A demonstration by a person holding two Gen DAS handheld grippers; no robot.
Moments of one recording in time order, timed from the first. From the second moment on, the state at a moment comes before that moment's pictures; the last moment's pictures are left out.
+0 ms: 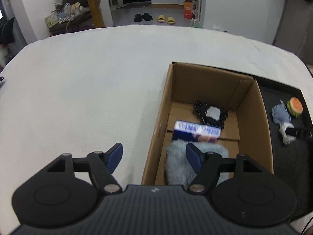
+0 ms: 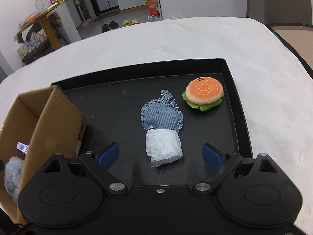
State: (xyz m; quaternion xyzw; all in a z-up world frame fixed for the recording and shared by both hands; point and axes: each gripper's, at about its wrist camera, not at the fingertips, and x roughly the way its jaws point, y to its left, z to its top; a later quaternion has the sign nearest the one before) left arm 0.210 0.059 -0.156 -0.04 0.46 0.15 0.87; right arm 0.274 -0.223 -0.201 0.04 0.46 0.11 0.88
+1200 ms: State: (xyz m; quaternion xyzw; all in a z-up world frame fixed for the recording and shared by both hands) left arm 0.204 0.057 -0.147 -0.02 0.46 0.11 0.88; right arm 0.248 -0.229 -0.178 0.03 0.46 0.11 0.88
